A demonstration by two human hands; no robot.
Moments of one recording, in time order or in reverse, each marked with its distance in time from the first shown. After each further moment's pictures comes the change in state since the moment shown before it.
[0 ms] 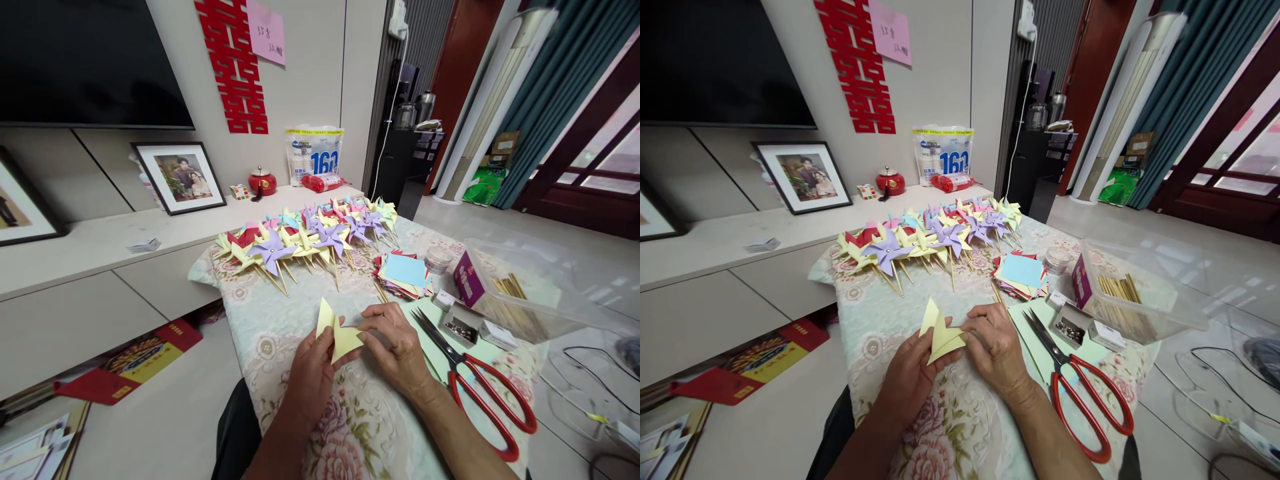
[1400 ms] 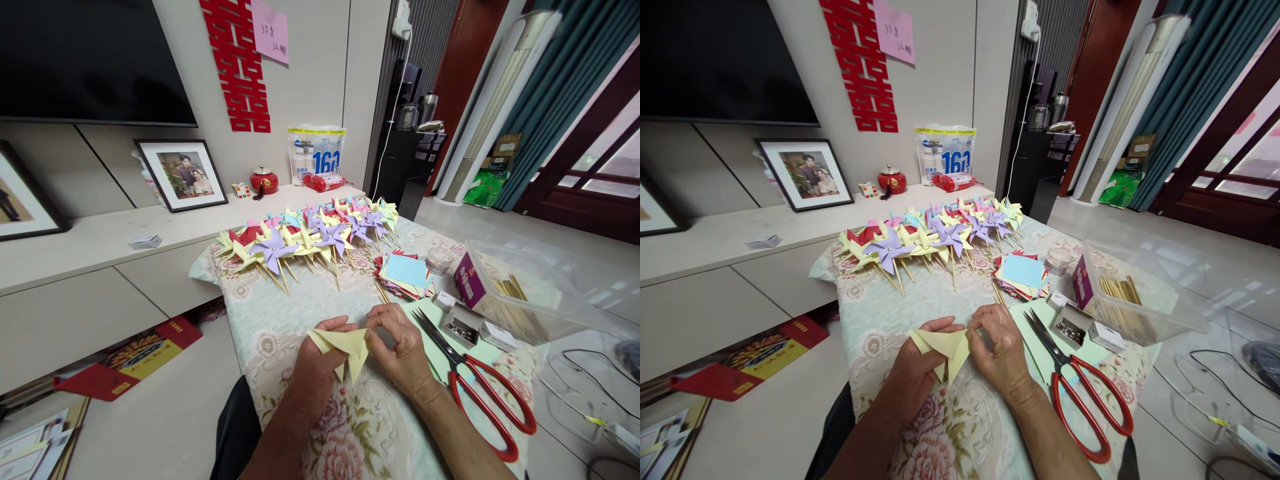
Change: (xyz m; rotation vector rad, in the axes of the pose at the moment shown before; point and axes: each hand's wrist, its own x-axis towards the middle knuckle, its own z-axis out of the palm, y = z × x) left_hand -0.004 0.001 0.003 0.053 -0.025 0.001; right_hand -0.001 -0.001 -0.001 -0.004 0.045 0.051
